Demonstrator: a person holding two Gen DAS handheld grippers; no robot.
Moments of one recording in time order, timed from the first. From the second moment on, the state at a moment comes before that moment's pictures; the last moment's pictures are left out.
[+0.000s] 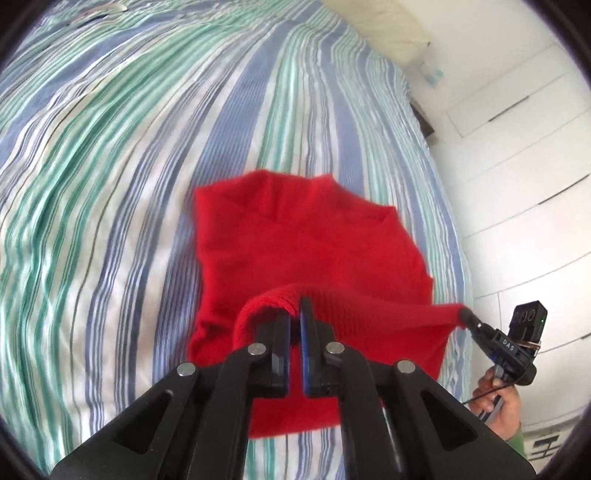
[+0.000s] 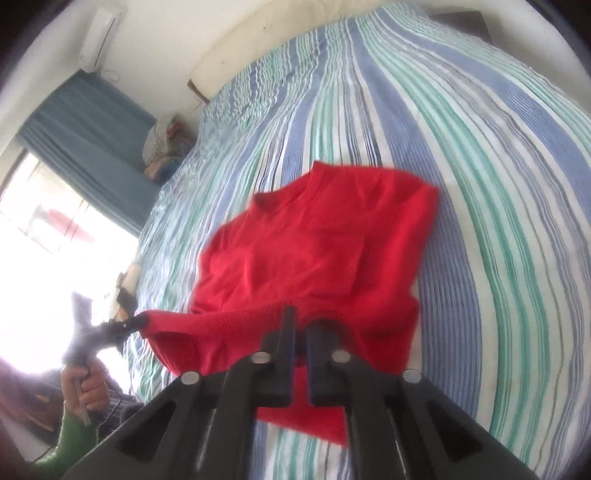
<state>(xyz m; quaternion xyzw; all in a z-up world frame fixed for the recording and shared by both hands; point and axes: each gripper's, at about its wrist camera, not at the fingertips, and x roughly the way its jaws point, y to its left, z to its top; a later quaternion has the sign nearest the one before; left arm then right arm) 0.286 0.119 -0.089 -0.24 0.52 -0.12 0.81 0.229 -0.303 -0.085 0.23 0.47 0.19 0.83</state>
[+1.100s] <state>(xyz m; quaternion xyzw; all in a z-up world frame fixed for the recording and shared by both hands) 0.166 0.089 -0.134 -0.15 0.51 -0.07 0.85 0.137 -0.331 -0.149 0.13 0.46 0.11 0.87</state>
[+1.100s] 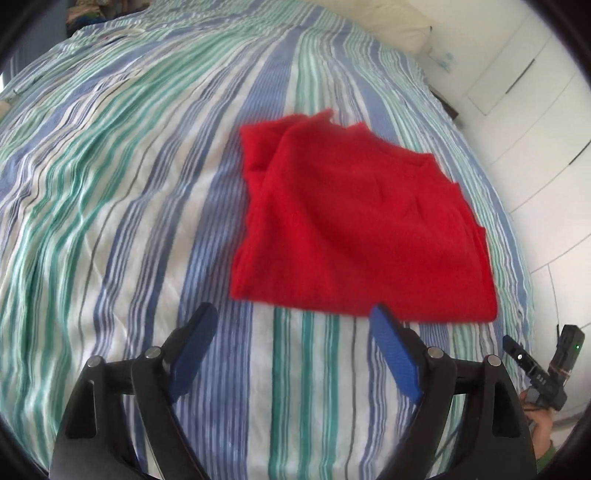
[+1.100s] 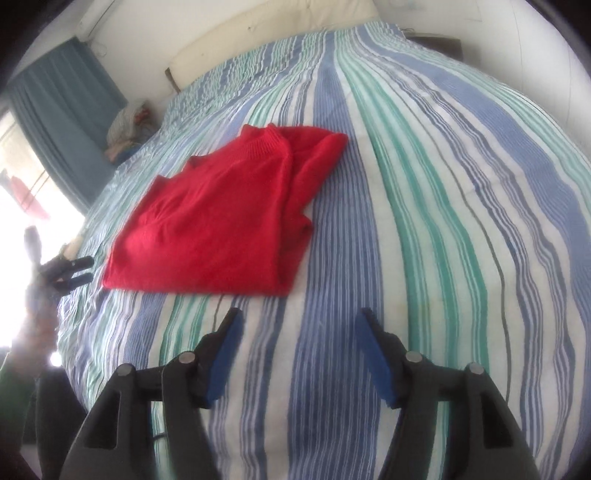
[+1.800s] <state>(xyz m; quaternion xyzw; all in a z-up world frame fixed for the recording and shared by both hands) 0.118 0.009 -0.196 0.02 0.48 -0.05 0.88 0.088 -0.300 -0.192 0.01 0.43 0.04 0.90</state>
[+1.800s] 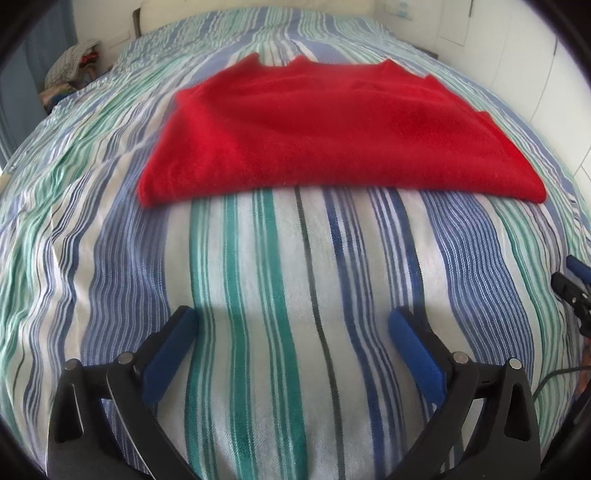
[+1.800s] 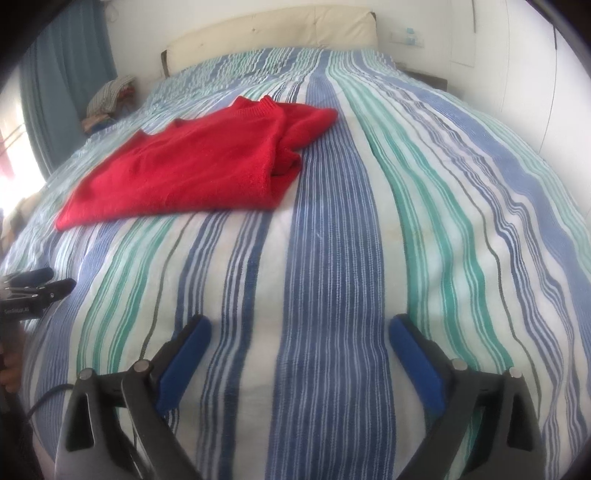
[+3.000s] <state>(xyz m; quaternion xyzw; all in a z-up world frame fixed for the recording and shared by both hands) 0.110 0.009 -0.193 0.02 0.46 -0.04 0.88 0.080 -0.292 -0.197 0.00 0.40 0.04 0.92</state>
